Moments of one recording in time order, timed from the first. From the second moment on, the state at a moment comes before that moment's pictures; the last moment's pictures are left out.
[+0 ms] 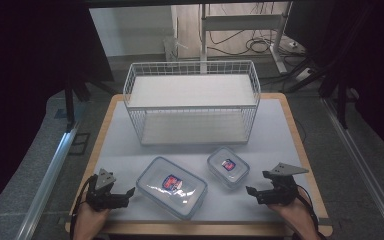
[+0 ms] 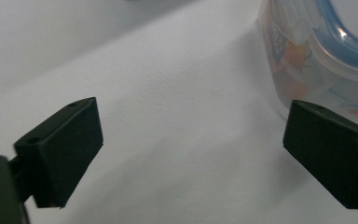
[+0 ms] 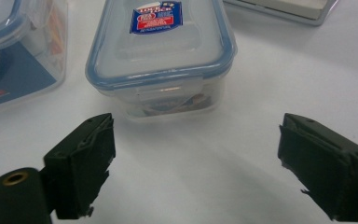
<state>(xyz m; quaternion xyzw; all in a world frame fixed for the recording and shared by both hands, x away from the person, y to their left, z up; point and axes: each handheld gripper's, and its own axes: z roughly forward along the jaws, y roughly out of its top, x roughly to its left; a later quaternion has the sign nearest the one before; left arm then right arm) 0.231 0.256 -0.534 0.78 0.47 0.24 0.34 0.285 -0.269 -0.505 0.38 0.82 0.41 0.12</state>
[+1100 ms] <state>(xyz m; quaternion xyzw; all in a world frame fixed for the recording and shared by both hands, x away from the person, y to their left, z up) 0.233 0.254 -0.535 0.78 0.48 0.24 0.34 0.311 -0.184 -0.467 0.28 0.87 0.40 0.08</state>
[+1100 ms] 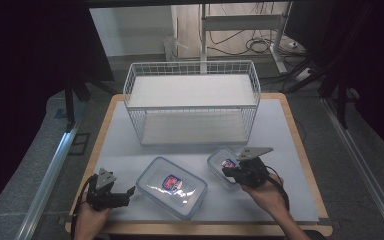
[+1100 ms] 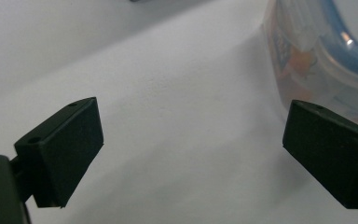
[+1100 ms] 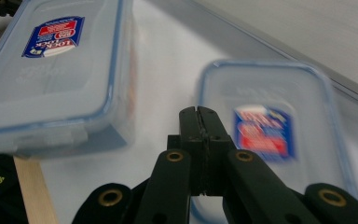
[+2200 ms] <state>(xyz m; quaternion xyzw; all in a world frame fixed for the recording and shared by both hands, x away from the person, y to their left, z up) 0.235 0.252 -0.537 0.78 0.47 0.23 0.33 0.317 -0.217 -0.479 0.33 0.87 0.36 0.10</state>
